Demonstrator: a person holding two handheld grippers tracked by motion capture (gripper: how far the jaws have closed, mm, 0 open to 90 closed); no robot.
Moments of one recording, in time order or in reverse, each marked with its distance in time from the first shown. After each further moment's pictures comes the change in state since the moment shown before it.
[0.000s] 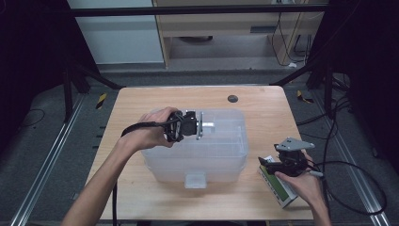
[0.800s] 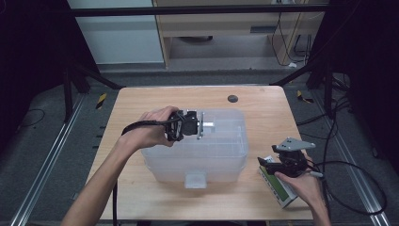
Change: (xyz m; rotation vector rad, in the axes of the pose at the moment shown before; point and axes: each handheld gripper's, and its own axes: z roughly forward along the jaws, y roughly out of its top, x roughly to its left) left arm 0.003 0.001 -0.001 0.009 -0.016 0.029; right arm 0.003 0.003 -0.004 -0.008 0.035 0.016
